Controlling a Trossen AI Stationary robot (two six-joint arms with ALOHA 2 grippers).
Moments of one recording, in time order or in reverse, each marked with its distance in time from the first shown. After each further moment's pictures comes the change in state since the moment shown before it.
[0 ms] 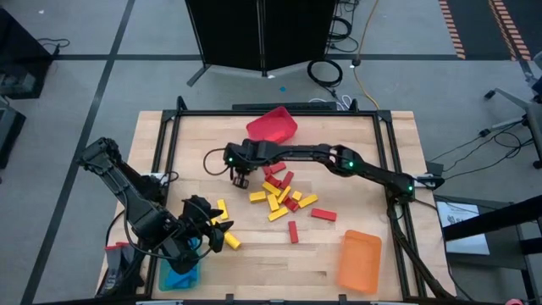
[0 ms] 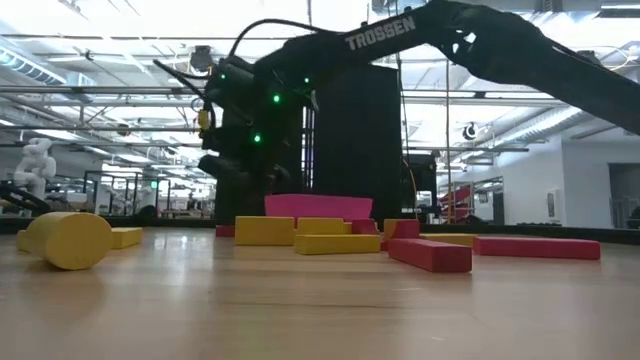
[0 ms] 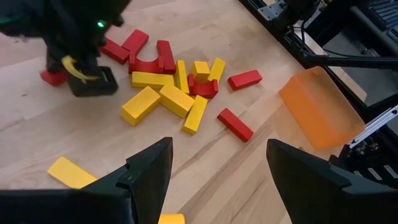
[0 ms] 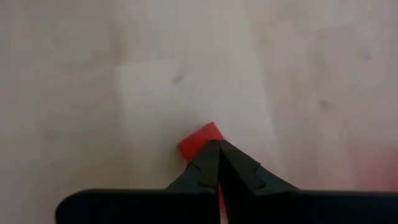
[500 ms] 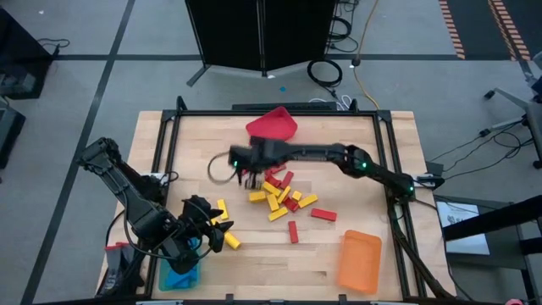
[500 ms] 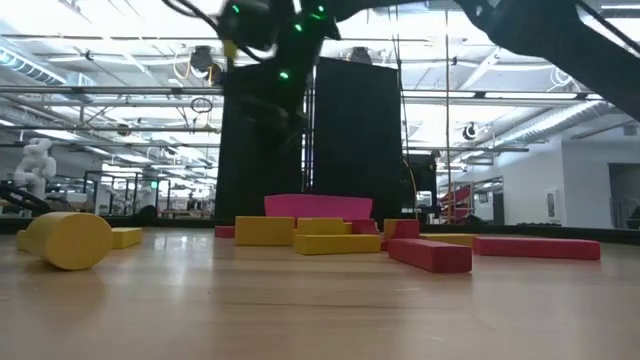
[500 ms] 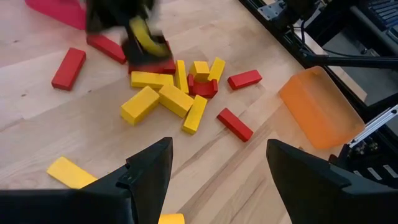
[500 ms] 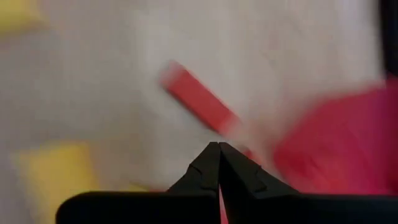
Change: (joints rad) left arm 0.000 0.000 0.000 0.002 0.000 0.001; right arm 0.054 -0.149 0.007 -0.311 0.142 -0.060
